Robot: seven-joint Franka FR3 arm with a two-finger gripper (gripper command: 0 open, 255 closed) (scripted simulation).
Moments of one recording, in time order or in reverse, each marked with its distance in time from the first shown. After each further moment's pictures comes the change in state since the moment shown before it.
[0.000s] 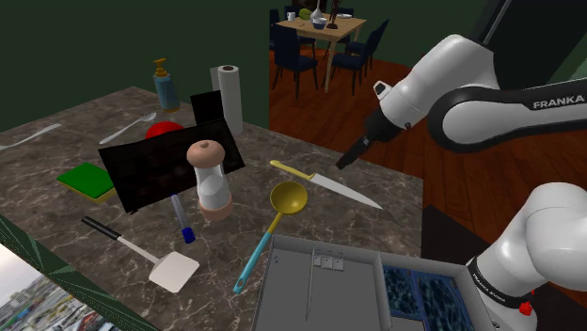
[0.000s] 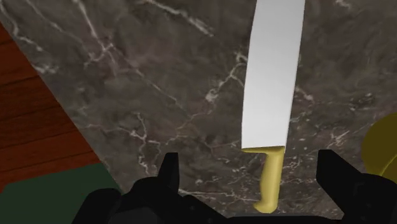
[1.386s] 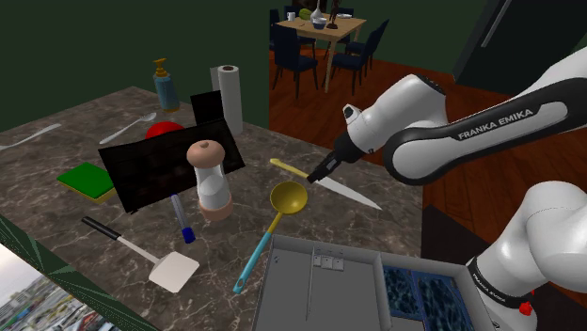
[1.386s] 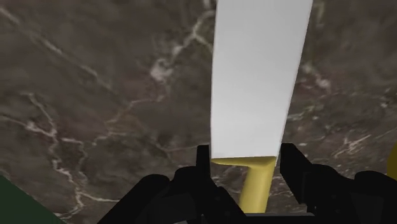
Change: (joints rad) arm 0.085 0.296 0.034 0.030 0.077 0.363 -0.069
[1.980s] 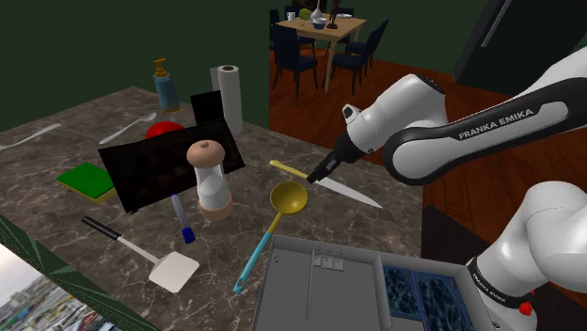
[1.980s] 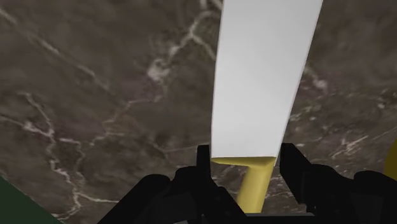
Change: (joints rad) arm -0.002 0.000 0.003 0.004 -0.004 -0.009 0.004
